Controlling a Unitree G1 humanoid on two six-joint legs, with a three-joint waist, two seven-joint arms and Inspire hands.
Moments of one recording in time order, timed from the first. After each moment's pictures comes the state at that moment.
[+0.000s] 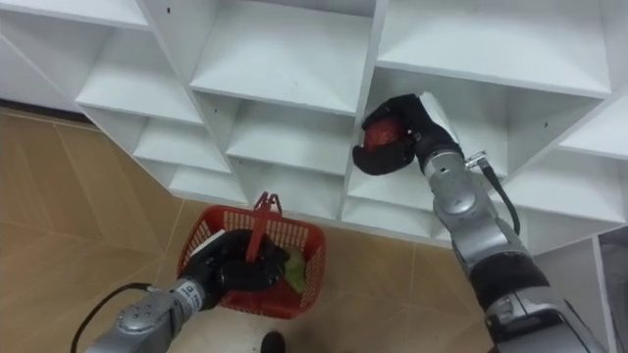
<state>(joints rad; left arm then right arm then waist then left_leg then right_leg) -0.11 0.24 -0.41 0.69 -0.38 -0.09 -0.21 -0.49 -0.39 0.29 0.76 -0.08 -0.14 -0.04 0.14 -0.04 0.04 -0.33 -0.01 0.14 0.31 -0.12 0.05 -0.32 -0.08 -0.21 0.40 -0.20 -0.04</state>
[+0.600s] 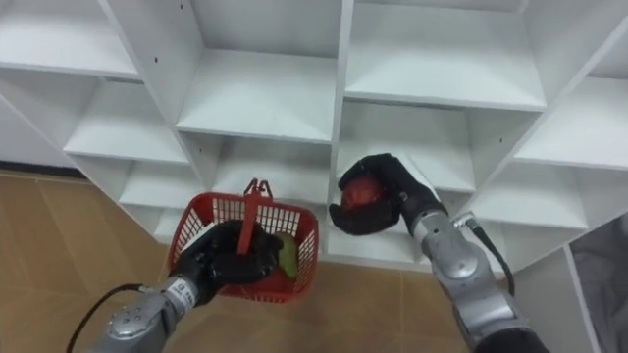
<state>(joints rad) -0.04 0.23 -0.33 0.62 -0.38 -0.14 -0.22 -0.18 -0.38 0.29 0.52 0.00 -0.16 0.09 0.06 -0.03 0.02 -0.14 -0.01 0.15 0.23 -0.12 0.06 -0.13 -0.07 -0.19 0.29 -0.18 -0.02</state>
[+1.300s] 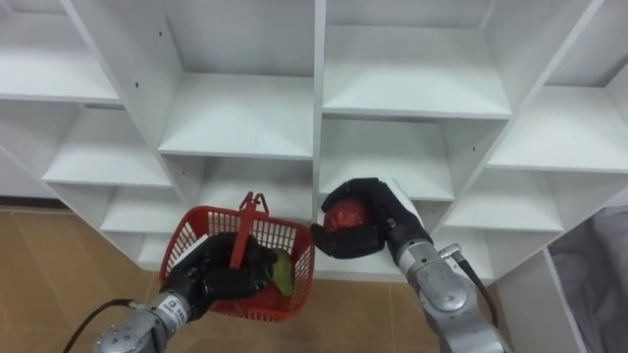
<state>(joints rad) 0.04 0.25 -0.33 0.53 -0.34 -0.15 -0.23 -0.08 -0.33 0.29 0.45 0.08 -0.16 0.09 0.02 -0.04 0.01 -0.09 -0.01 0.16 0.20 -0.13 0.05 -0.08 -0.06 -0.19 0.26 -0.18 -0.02</state>
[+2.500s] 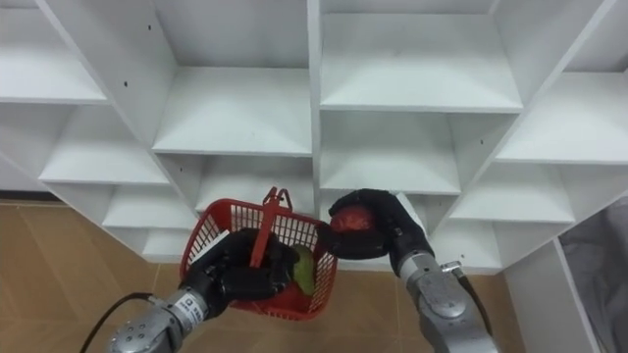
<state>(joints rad) 0.04 0.22 -0.38 0.48 -0.34 -0.15 -0.26 -0.10 -0.28 0.29 0.57 0.27 -0.16 0.07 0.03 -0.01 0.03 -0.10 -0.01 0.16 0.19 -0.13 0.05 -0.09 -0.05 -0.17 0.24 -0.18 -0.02</state>
